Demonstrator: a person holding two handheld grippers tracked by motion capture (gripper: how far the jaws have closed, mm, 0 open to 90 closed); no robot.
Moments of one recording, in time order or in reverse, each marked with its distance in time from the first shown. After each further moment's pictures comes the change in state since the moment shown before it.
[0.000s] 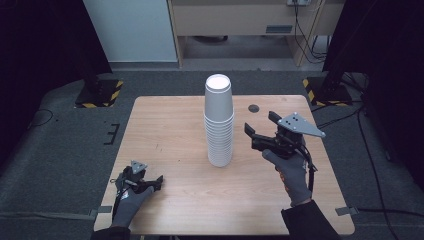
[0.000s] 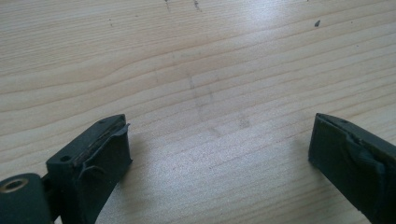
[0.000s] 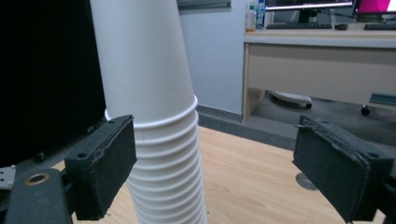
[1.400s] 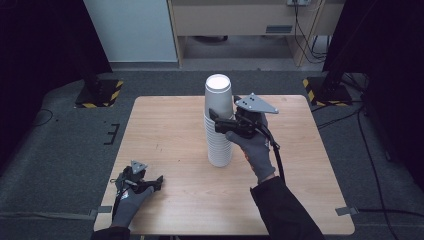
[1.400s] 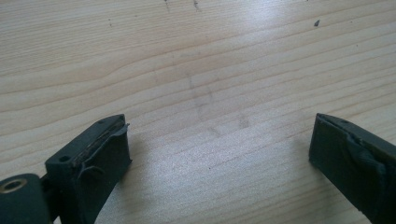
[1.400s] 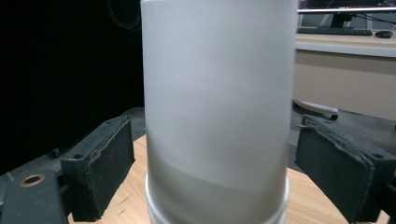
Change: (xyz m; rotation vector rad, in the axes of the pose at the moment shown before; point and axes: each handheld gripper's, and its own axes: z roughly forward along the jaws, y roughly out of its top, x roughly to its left) left arm 0.000 0.000 0.000 0.001 -0.002 0.001; right arm 0.046 0.022 0.082 0.012 0.074 -0.041
